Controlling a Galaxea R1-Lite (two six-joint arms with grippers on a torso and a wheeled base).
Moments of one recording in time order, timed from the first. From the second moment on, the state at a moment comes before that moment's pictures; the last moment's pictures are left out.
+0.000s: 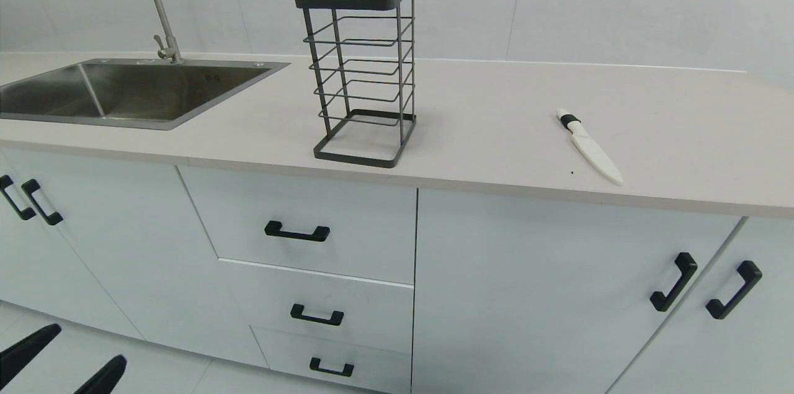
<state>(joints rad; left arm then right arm) -0.18 0.47 0.00 -0.46 -0.14 -0.13 0.00 0.00 0.00 0.01 0.04 0.01</state>
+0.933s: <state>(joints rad) -0.02 0.04 0.00 -0.13 -0.20 -0.11 0.00 0.00 0.00 0.01 0.04 0.01</state>
